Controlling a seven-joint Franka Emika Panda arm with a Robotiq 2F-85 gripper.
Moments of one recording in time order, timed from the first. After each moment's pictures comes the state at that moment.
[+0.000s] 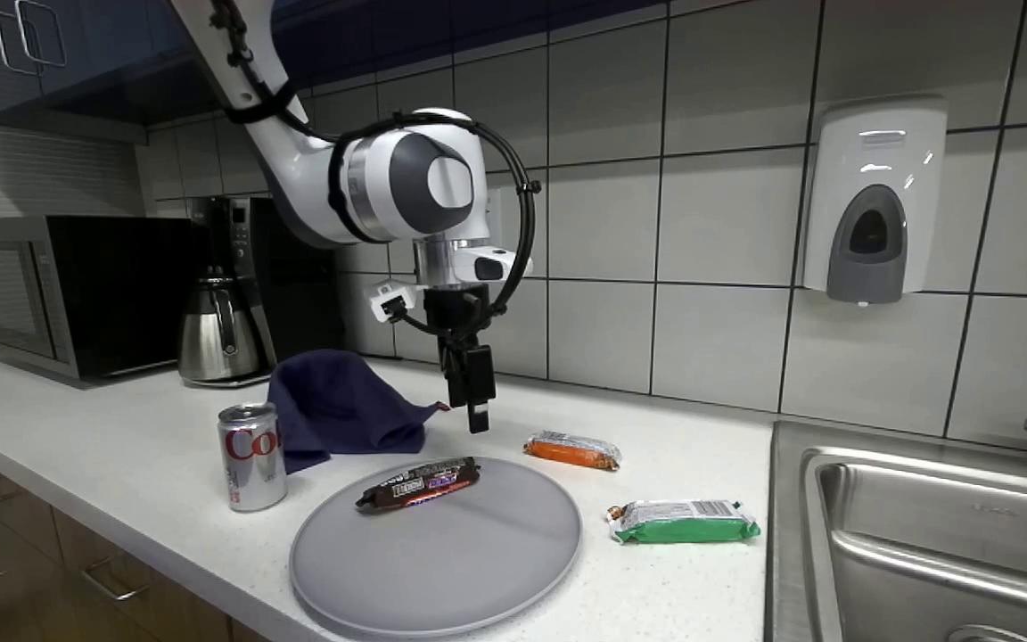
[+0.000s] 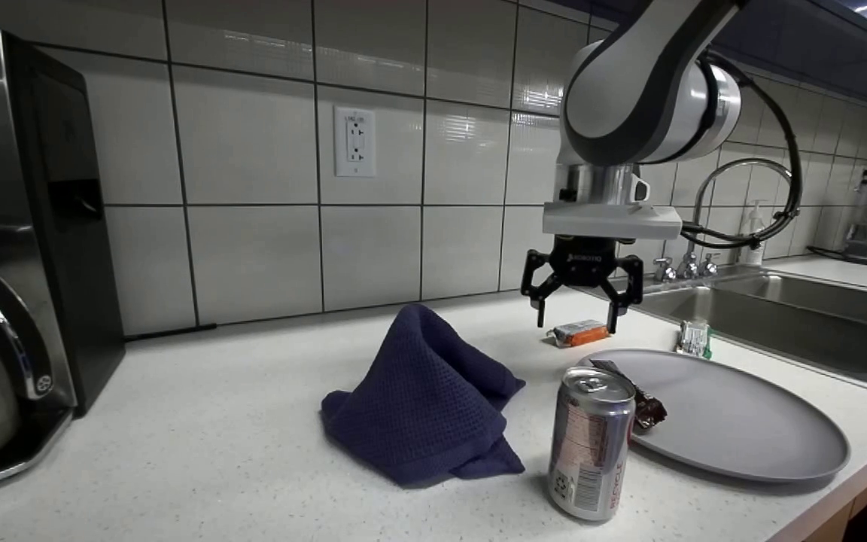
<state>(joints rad) 0.12 0.24 -0.06 -2.23 -0.06 2.52 0.71</state>
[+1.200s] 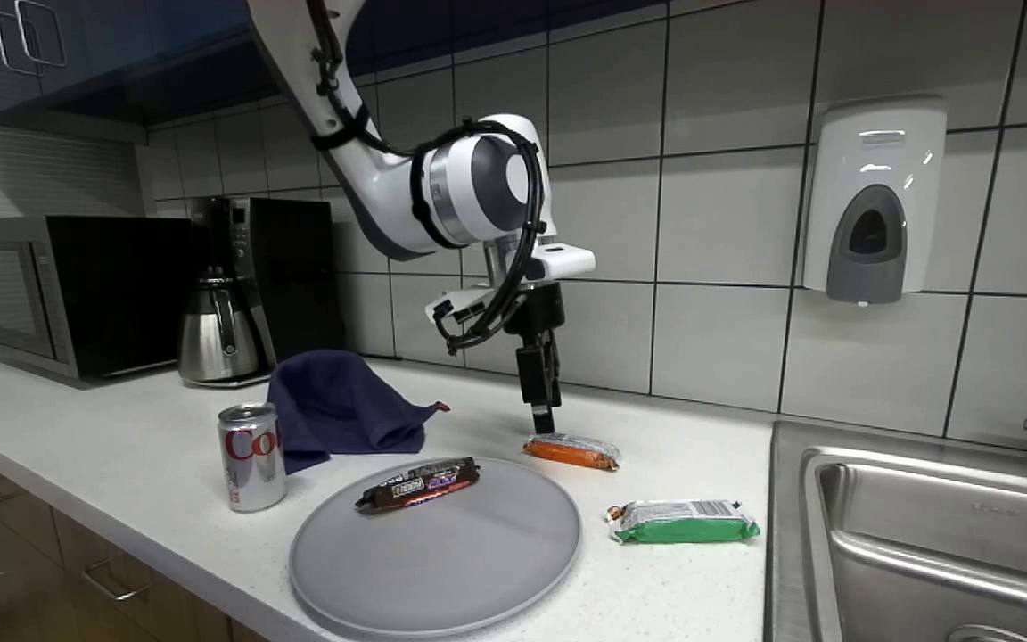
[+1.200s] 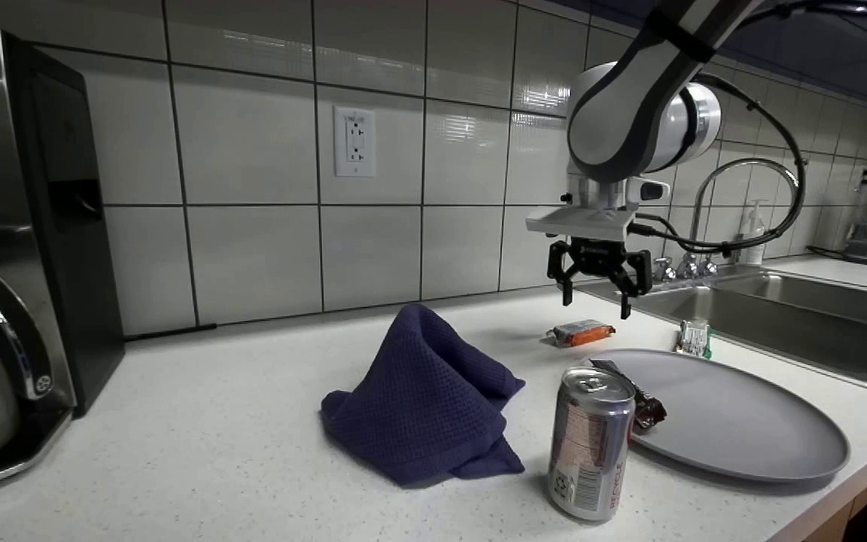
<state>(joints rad) 0.12 0.37 -0.19 -2.05 -0.17 2.46 1.24</state>
